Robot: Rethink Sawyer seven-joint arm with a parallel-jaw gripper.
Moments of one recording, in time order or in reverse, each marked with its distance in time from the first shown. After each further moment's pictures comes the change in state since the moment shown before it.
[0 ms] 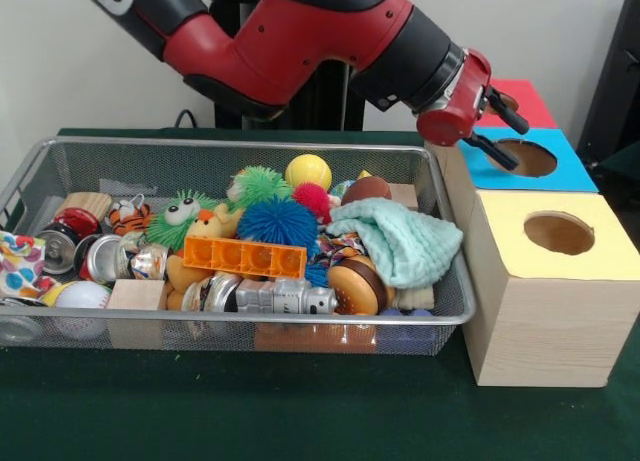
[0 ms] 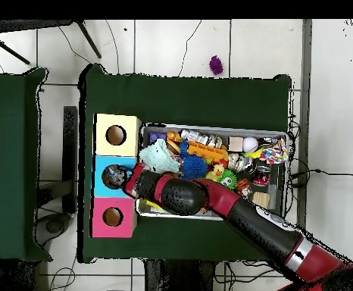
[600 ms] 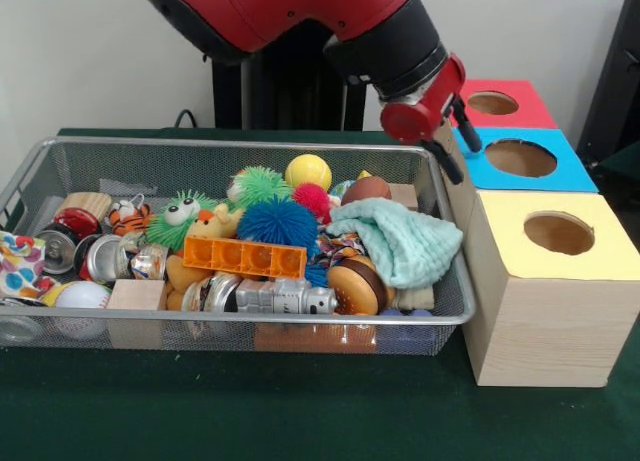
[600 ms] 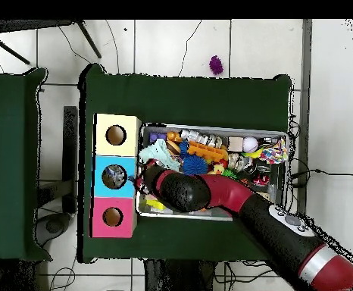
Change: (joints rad) arm 0.161 -0.330 -0.191 0.001 0.108 0.000 0.083
